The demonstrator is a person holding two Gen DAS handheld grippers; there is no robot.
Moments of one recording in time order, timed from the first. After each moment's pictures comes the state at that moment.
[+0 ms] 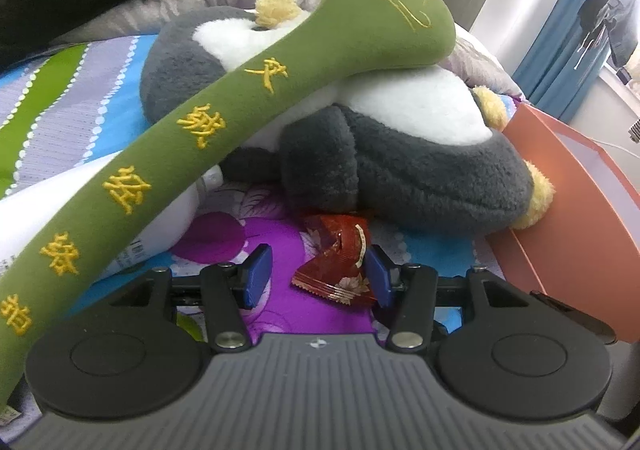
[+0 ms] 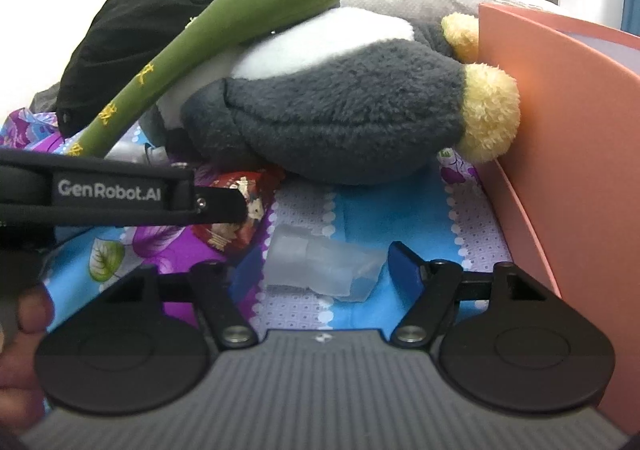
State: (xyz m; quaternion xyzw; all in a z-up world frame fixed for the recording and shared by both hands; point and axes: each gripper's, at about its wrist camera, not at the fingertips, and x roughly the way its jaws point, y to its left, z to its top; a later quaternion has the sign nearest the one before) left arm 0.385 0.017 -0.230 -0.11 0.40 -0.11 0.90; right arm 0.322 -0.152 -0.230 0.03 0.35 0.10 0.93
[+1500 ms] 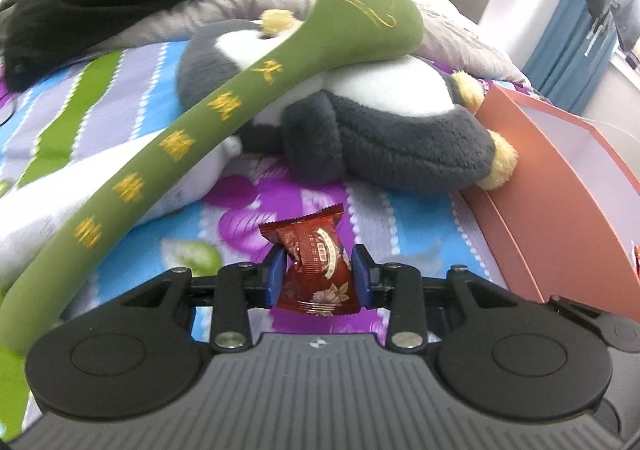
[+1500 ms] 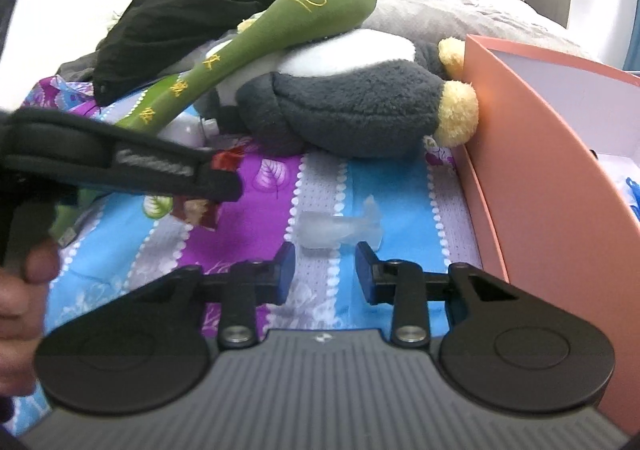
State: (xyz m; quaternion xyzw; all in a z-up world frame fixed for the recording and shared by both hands) left arm 0.317 0.013 -0.193 -0.09 0.41 -0.07 0.90; right arm 0.259 -0.155 -0.194 -0.01 0.36 0.11 0.93
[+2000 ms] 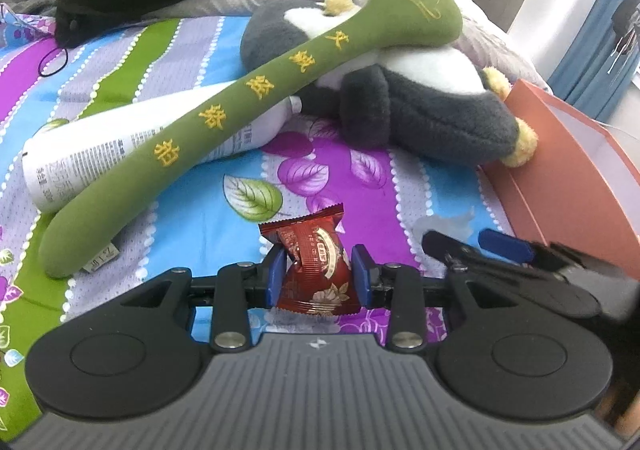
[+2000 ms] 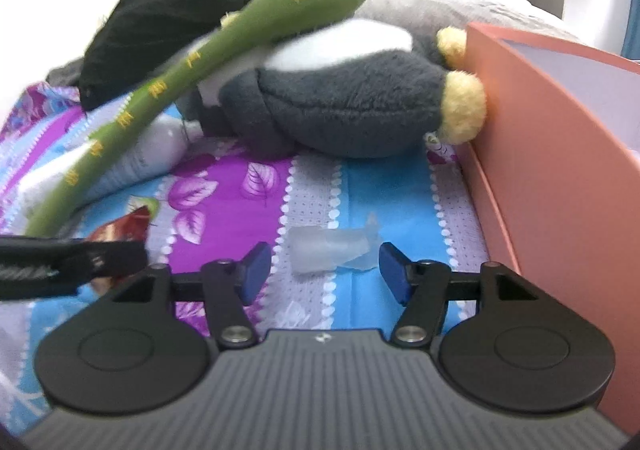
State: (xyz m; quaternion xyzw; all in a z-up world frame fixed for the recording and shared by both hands) left arm 0.276 0.039 -0.203 -0.11 0.42 -0.04 0.90; right arm 0.286 -0.151 -0.212 -0.01 0.36 0.10 0.93
